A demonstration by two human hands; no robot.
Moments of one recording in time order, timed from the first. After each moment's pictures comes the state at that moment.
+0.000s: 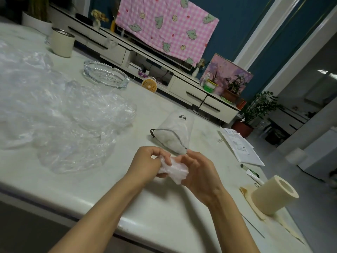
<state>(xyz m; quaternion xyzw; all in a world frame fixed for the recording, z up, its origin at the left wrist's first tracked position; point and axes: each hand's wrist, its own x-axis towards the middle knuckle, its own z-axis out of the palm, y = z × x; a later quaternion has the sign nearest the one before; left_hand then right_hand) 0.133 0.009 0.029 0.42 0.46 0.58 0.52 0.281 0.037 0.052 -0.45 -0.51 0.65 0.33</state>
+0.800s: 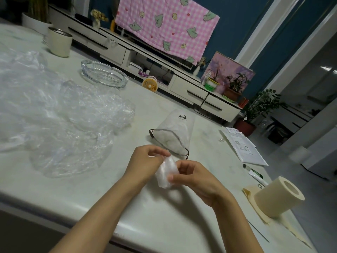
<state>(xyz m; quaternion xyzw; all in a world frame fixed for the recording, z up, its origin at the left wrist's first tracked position) 0.135 0.025 0.022 0.42 0.52 0.57 0.47 0.292 0.048 0.043 -0.47 -0.66 0.54 0.22</state>
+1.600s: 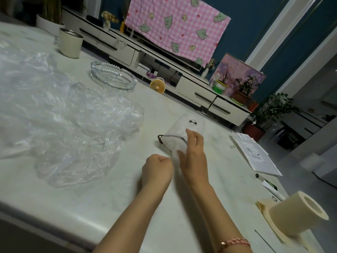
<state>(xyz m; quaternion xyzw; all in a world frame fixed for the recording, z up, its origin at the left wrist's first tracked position) 0.152 0.051 0.014 0.28 0.60 0.56 0.50 0.245 0.113 0.017 -0.53 -0.78 -0.05 0.32</state>
